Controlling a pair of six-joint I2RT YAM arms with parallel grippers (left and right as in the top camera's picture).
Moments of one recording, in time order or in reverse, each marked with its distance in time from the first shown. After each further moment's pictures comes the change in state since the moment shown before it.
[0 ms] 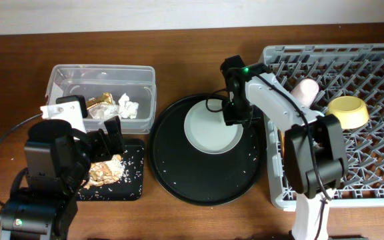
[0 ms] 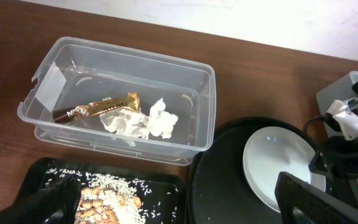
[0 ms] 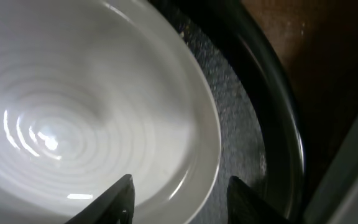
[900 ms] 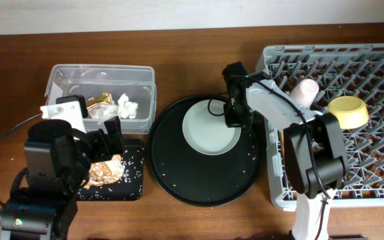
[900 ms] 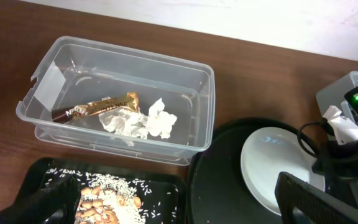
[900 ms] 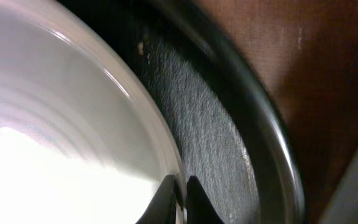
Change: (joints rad) left arm 0.000 0.000 0.000 0.000 0.000 0.000; right arm -0.008 -0.002 -0.086 0.096 0.035 0.006
